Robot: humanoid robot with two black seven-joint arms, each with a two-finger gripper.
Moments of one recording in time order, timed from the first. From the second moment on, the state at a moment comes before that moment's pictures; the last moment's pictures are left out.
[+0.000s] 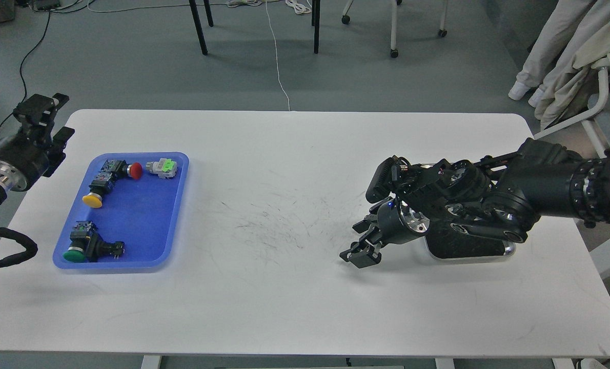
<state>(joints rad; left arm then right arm) -0.74 0.74 -0.29 -0.73 0.25 -0.16 -0.49 1.39 -0.17 -0.76 0.97 -1.38 0.08 0.49</state>
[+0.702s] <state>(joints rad) -0.74 0.74 -0.29 -0.73 0.26 -0.16 -0.49 1.39 -0.13 -0.79 0.94 -1.39 0.08 0.49</state>
